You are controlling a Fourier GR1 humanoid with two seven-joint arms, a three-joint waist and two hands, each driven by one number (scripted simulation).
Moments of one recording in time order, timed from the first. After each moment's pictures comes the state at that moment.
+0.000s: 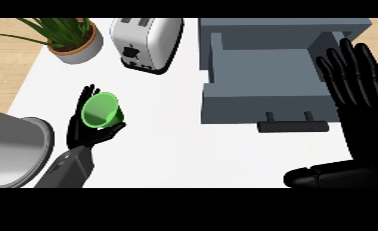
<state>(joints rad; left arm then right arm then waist) -0.50 0.20 0.32 -0.26 0.24 -0.26 -0.91 -0.11 -0.09 -0.05 -2.09 -0.17 0.13 0.20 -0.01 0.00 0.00</state>
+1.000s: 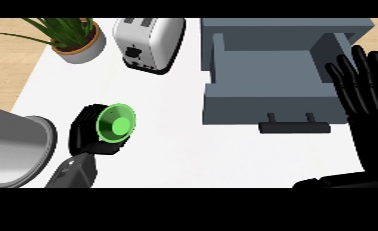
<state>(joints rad) -0.38 0.15 0.27 -0.45 0.21 -0.23 -1.01 -0.07 -0.09 -0.06 -2.14 -0.18 0.14 0.21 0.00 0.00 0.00</state>
